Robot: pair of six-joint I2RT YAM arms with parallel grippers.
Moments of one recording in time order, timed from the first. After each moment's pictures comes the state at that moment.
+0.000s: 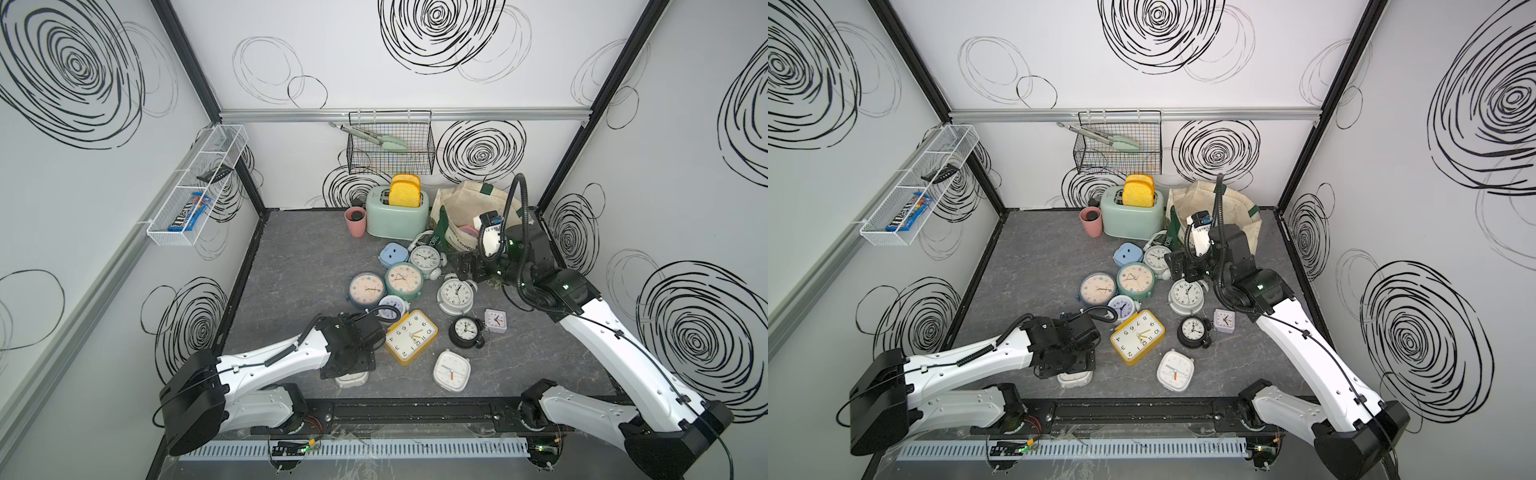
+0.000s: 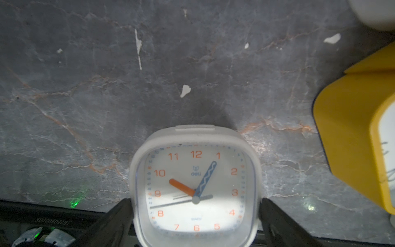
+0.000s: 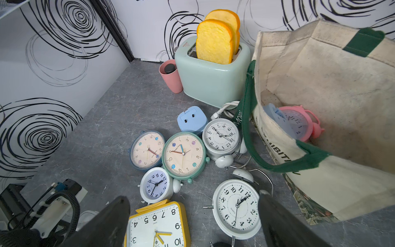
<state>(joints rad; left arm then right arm) -0.93 1.20 0.71 -1.00 -0.09 -1.15 0.53 1.09 1.20 -0.63 -0.07 0.21</state>
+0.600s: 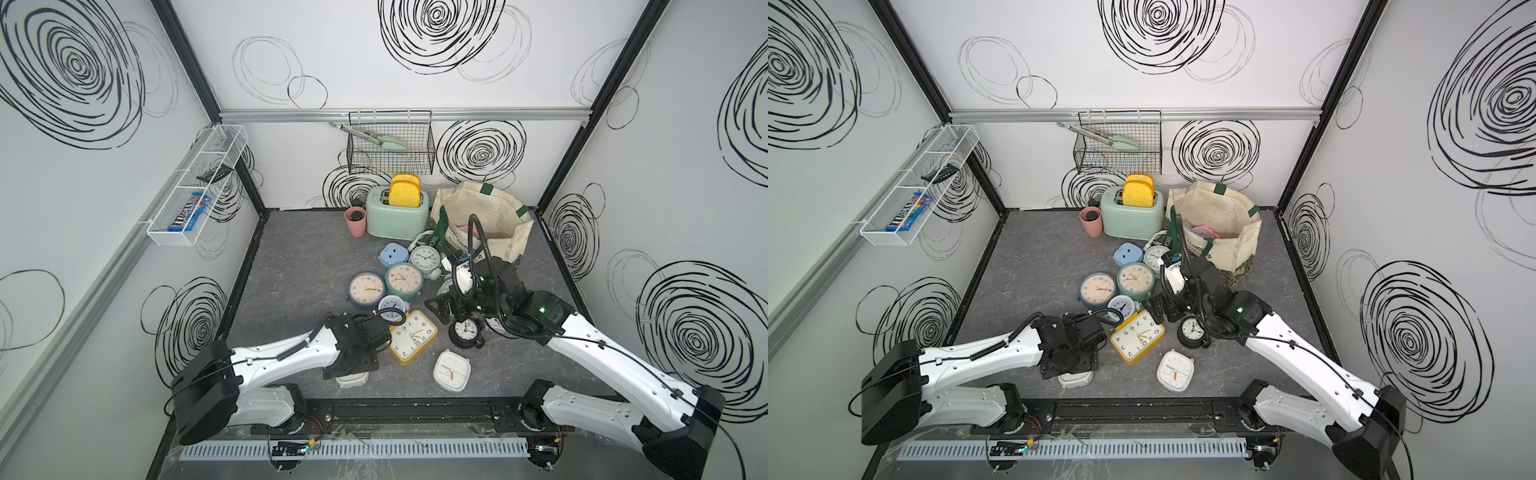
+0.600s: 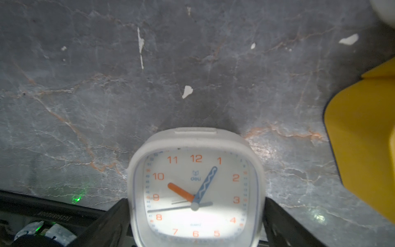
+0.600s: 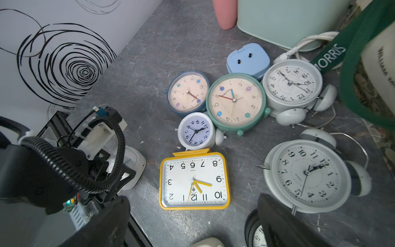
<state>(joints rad) -0.97 1.29 0.72 -1.00 -0.10 -1.21 0.77 1.04 0.99 -0.61 -0.13 0.29</state>
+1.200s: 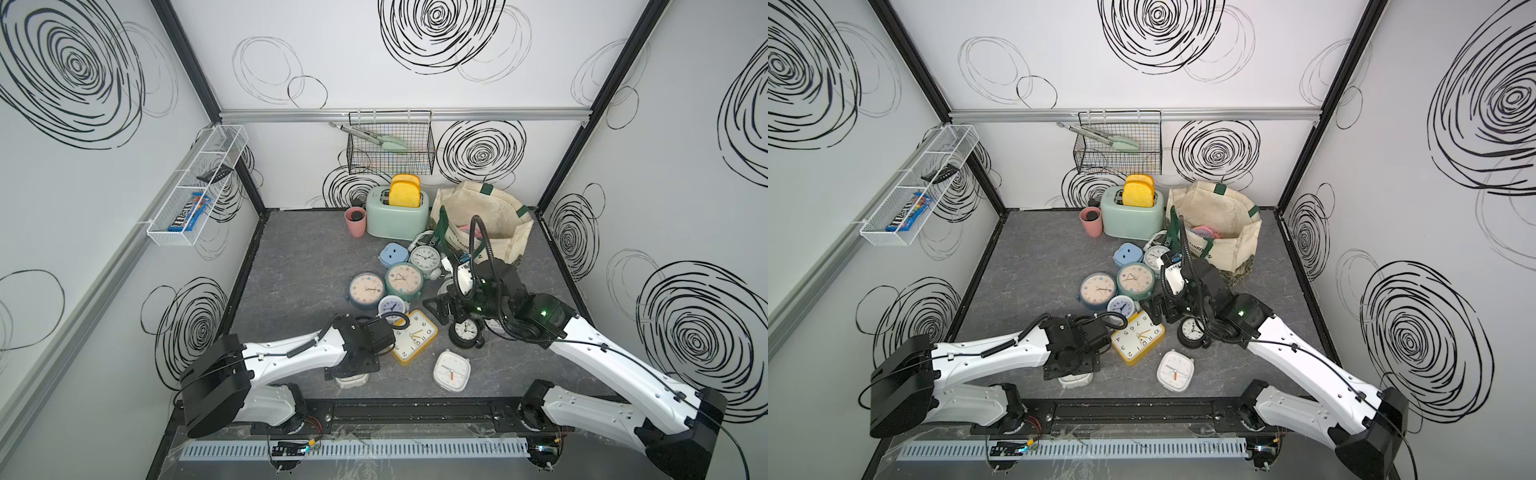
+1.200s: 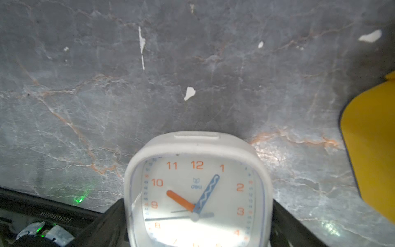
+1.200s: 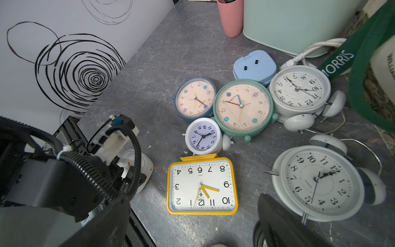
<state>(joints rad) -1.00 1.35 0.72 -0.99 -0.12 -1.23 0.79 1.02 0.98 -0.58 -0.13 0.31</state>
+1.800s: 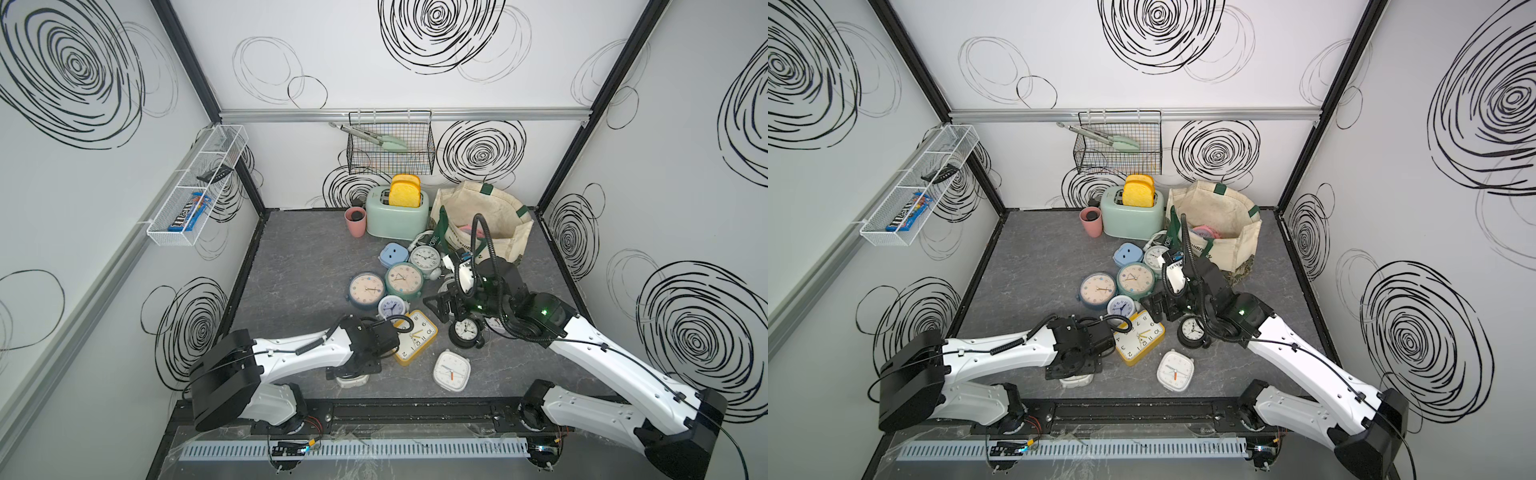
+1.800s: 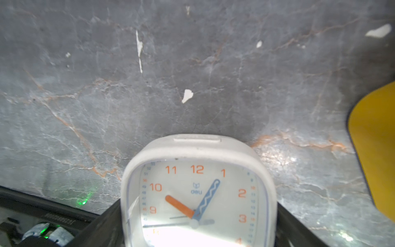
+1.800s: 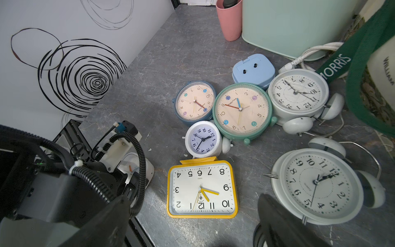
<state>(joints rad) -1.04 1.40 0.77 -1.01 -0.18 -1.24 0.74 1.02 0.98 -0.56 -0.15 0.31</state>
